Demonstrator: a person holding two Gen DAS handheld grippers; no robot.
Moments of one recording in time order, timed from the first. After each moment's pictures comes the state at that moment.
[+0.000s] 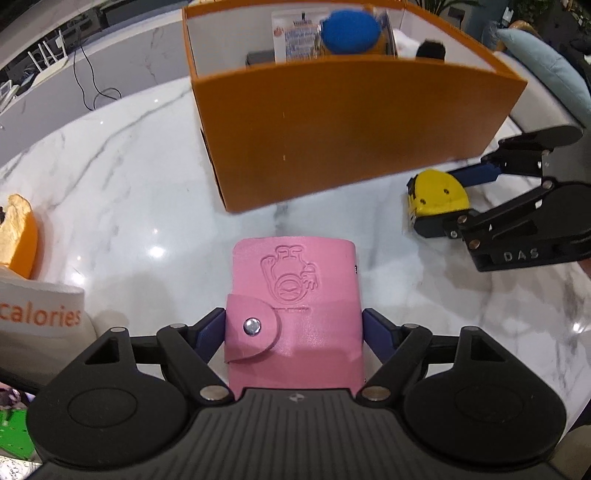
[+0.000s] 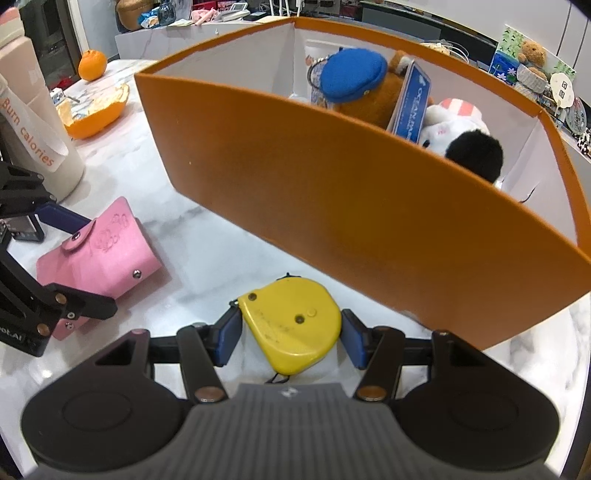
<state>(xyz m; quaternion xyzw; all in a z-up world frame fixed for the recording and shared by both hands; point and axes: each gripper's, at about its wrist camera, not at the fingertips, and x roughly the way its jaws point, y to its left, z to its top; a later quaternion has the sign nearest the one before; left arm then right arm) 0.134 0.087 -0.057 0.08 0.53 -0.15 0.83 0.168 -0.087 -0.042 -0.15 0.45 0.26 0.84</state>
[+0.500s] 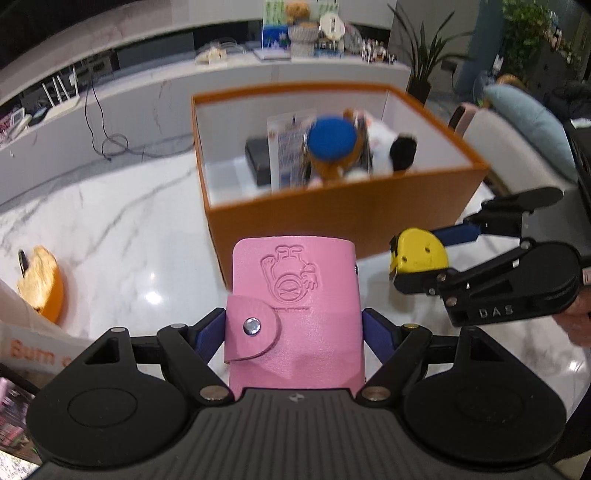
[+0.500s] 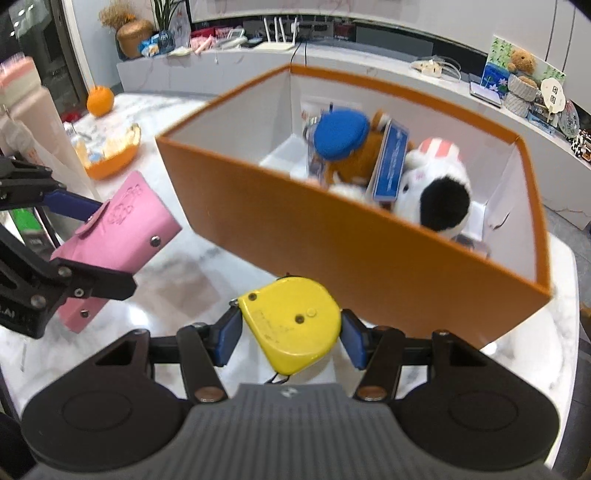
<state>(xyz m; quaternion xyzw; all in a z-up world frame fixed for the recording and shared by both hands) 0.135 0.080 0.004 0.05 0.46 -0.15 0.87 0.162 -0.097 0.004 -0.11 0.43 0.27 0.85</state>
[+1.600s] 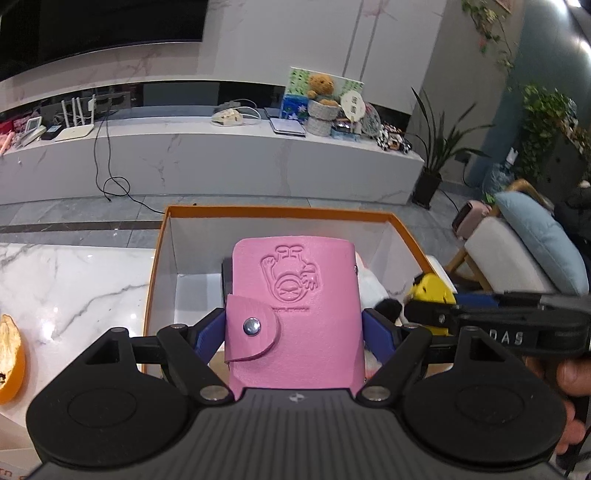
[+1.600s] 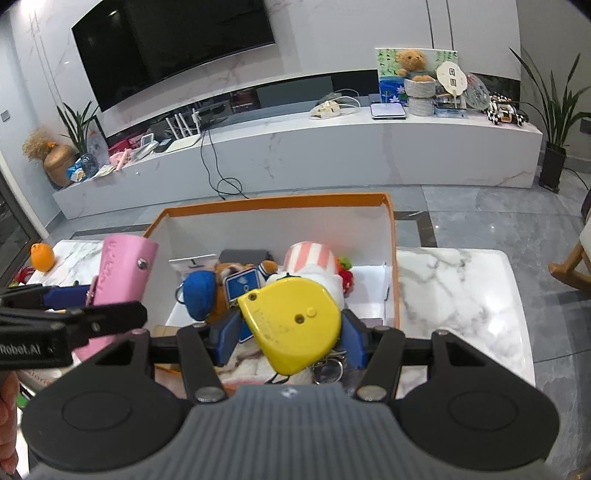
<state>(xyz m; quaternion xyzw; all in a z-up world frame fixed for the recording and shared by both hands) 0.212 0.044 0.038 -0.05 0.37 -0.13 0.92 0.231 -0.170 0.063 0.05 0.37 0.16 0.91</state>
